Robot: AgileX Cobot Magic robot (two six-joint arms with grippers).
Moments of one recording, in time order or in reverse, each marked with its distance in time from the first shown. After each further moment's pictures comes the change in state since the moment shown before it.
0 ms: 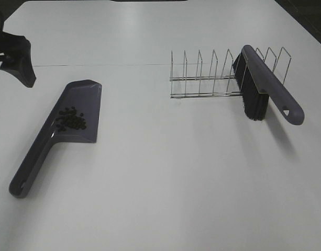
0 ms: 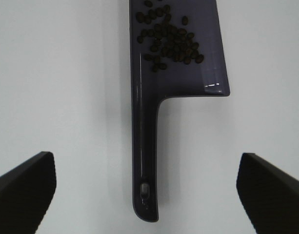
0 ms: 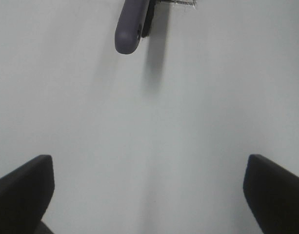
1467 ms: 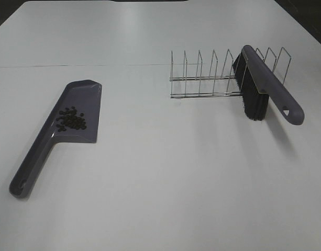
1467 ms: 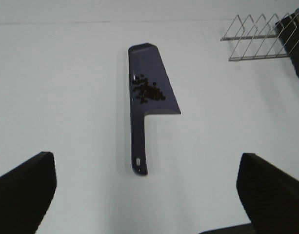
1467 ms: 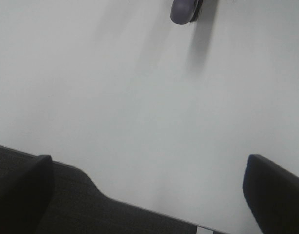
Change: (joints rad) left arm 0.000 -1.011 0.289 0.000 0.200 -0.008; right arm 0.000 -0.235 0.007 0.178 0.210 -0.161
